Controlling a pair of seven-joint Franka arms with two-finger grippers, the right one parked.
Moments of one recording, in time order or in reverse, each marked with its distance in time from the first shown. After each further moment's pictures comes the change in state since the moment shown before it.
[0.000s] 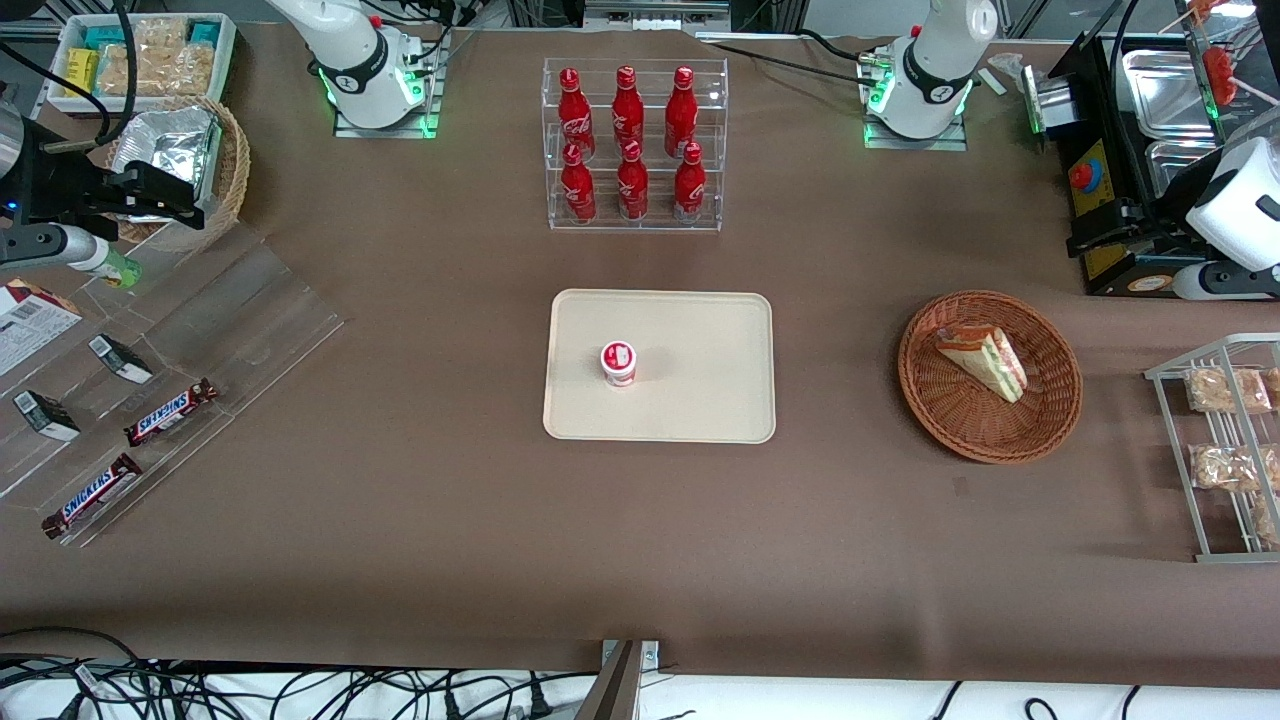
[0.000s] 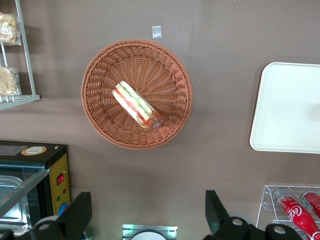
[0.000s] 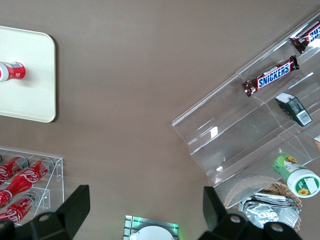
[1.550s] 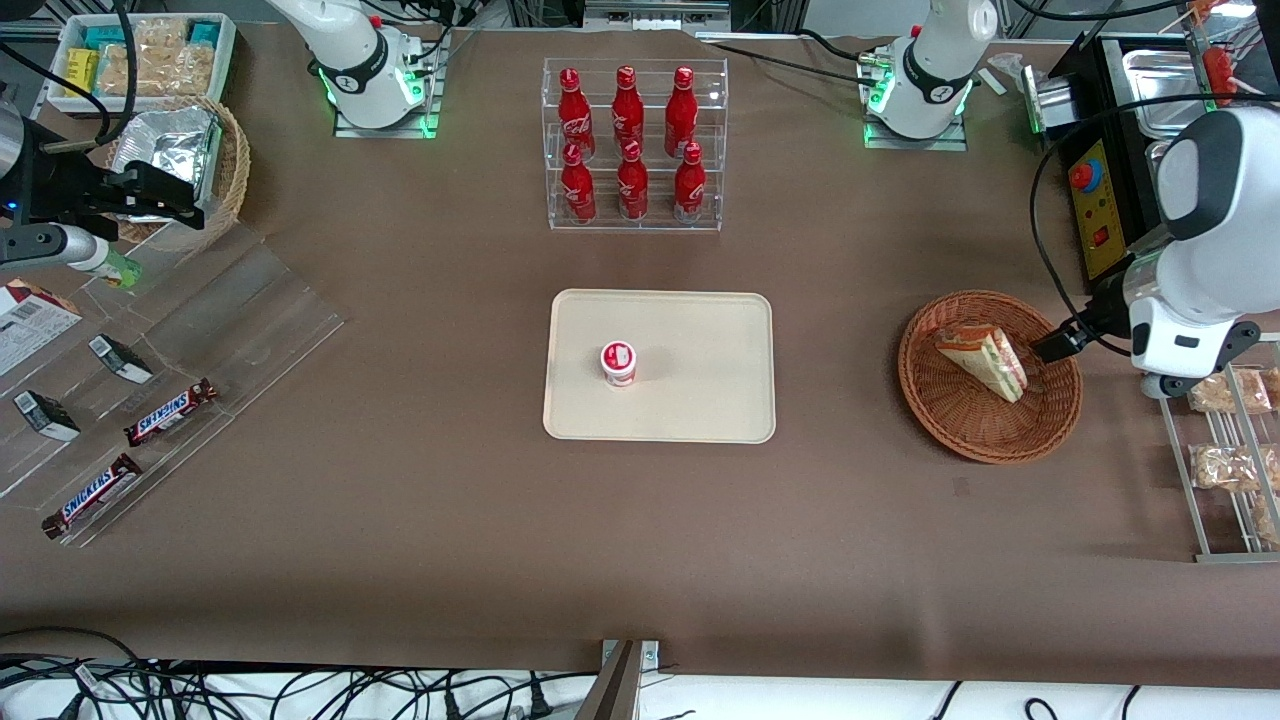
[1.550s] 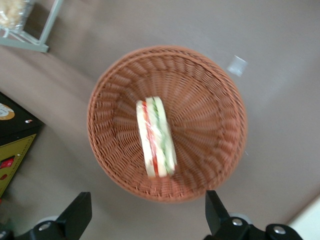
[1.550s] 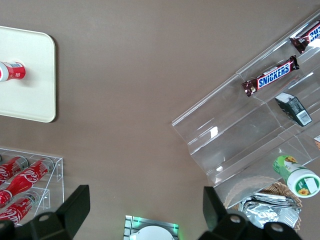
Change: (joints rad) arm 0.043 0.077 0.019 -0.385 0.093 0.481 -0.578
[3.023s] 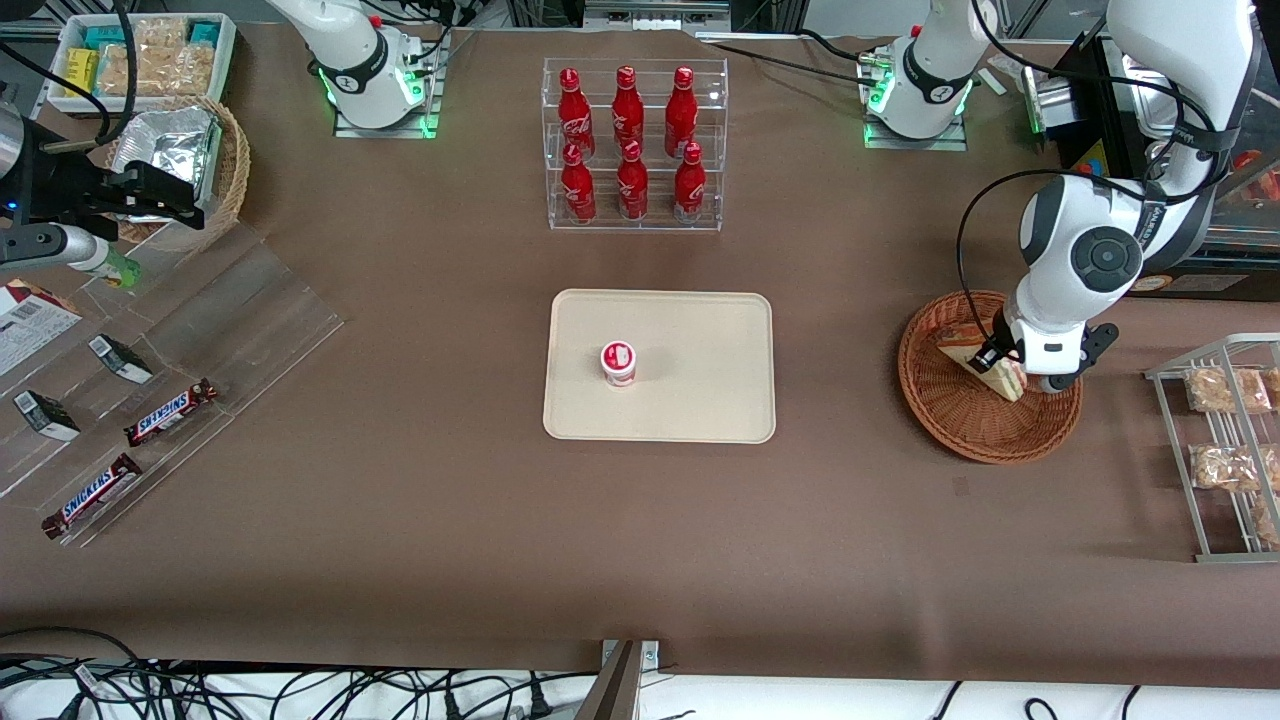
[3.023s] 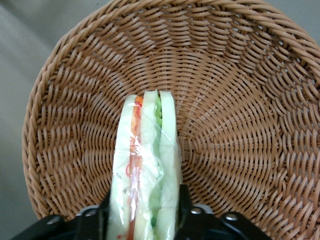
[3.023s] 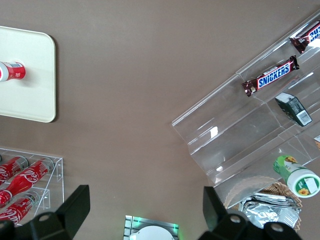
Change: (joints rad) arm 0.001 0.092 -0.001 -0.391 0.177 0.563 -0.276
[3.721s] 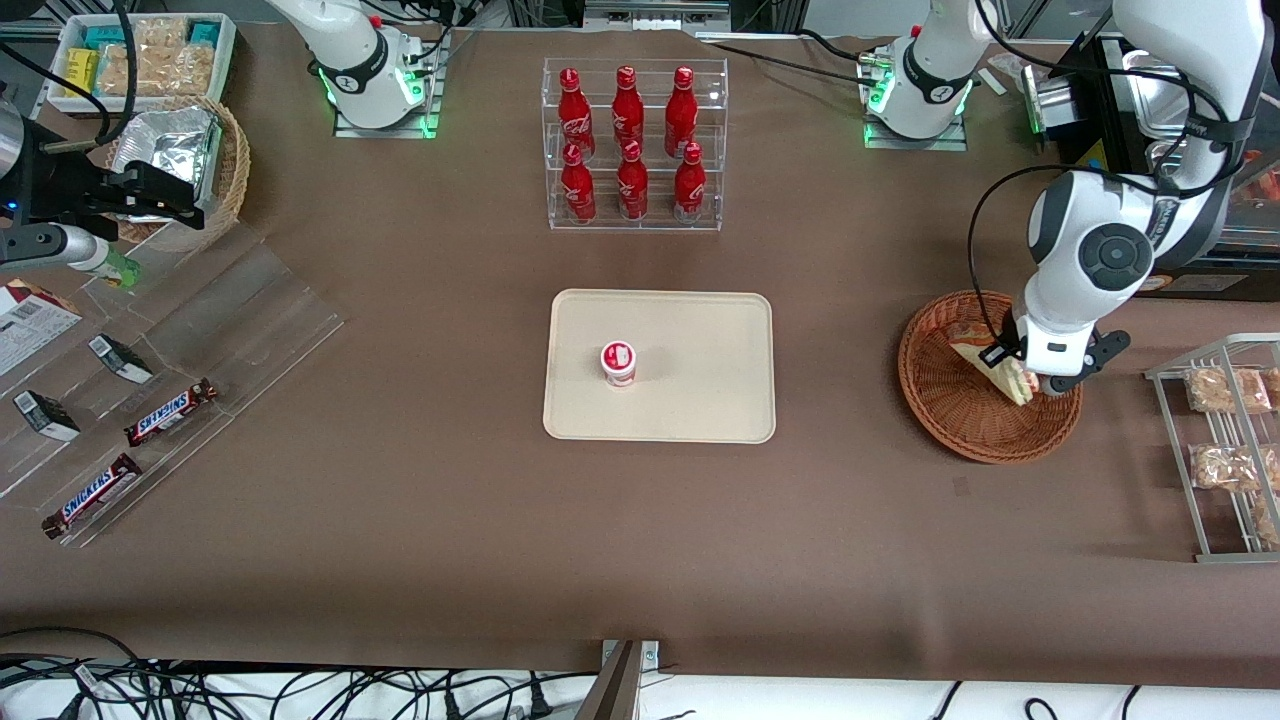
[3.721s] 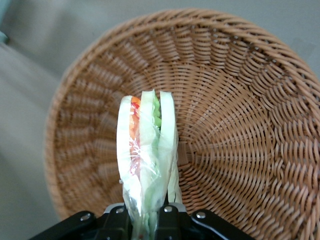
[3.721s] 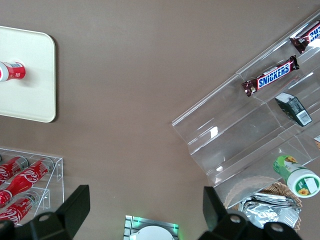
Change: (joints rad) arm 0.000 -0.044 -0.001 0.060 0.026 -0.124 0.177
